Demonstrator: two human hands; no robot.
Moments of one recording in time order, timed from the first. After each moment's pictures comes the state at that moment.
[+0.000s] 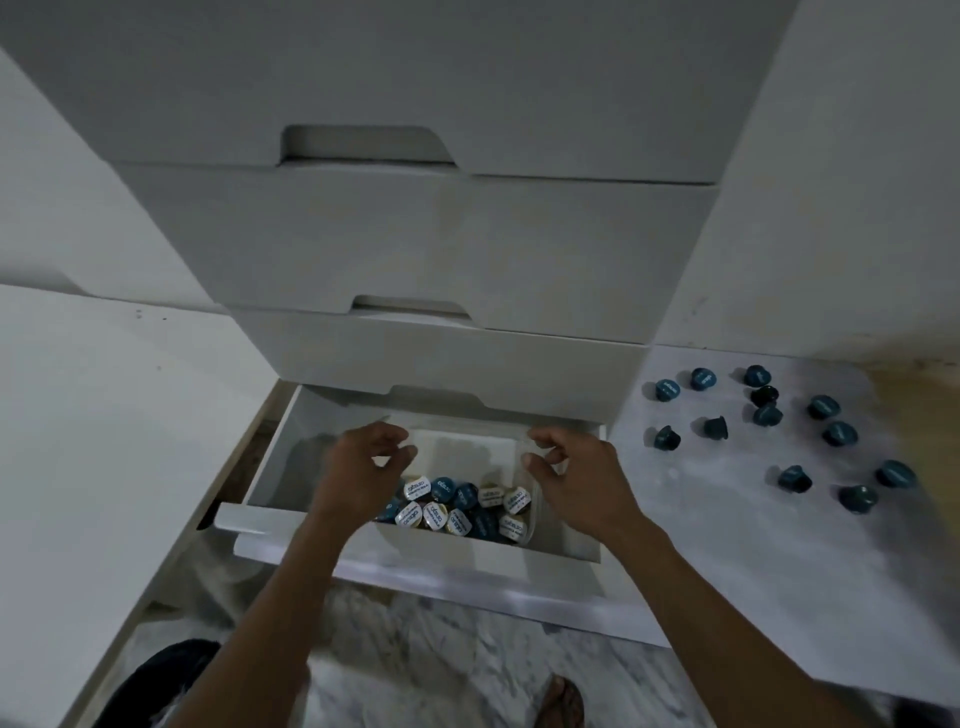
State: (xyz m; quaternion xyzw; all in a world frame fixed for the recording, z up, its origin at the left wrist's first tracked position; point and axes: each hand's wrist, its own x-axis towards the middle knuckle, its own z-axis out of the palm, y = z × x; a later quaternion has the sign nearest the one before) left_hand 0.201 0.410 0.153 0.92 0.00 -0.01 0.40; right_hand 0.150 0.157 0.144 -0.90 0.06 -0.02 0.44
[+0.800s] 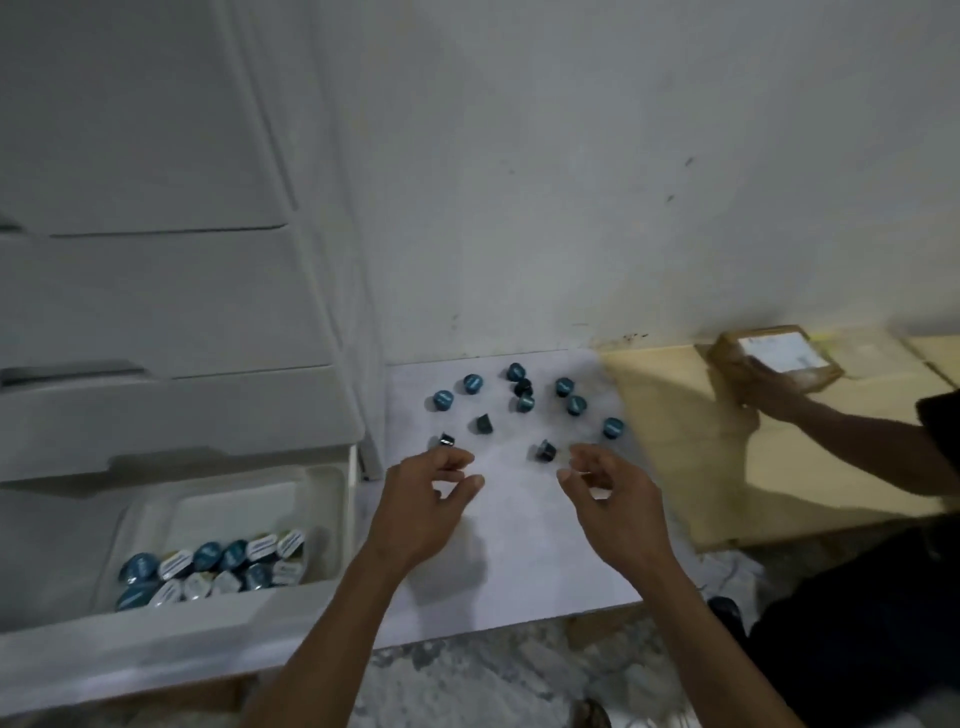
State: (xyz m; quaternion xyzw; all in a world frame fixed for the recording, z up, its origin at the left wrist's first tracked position) left_hand 0.099 0.104 0.168 0.84 -0.22 -0.10 0.48; right_hand -0.019 -0.084 0.178 -0.83 0.28 -0.18 0.45
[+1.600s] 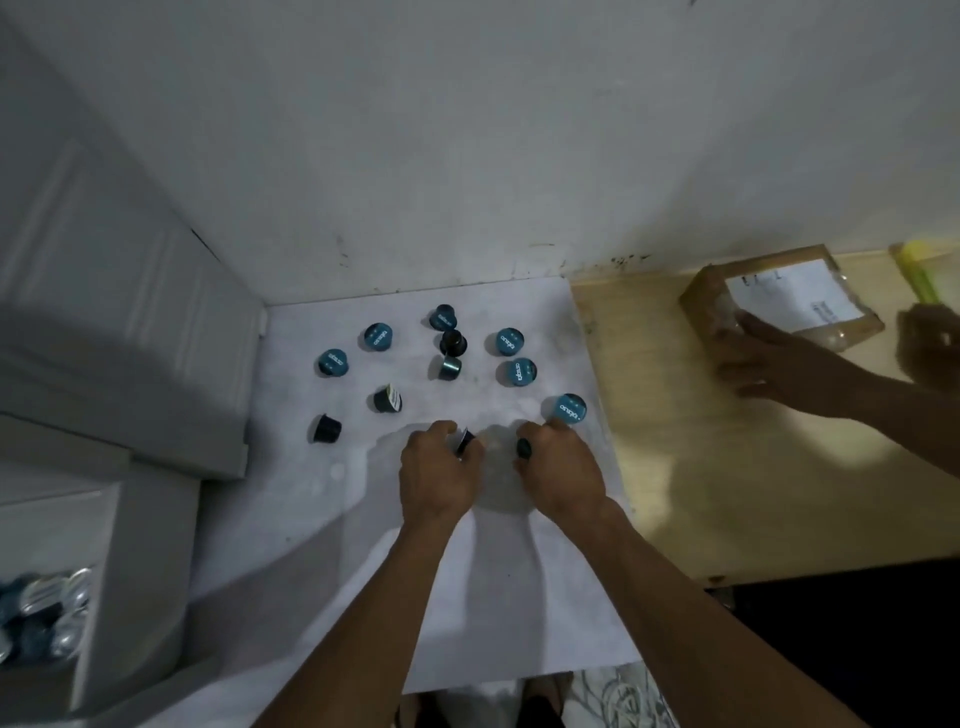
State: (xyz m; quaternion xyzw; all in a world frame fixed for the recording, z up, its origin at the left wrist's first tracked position) left_hand 0.144 -0.119 0.013 0.93 -0.01 -0.13 0.34; right_hand 0.091 -0.252 0.010 -0.94 0.20 0.09 0.26
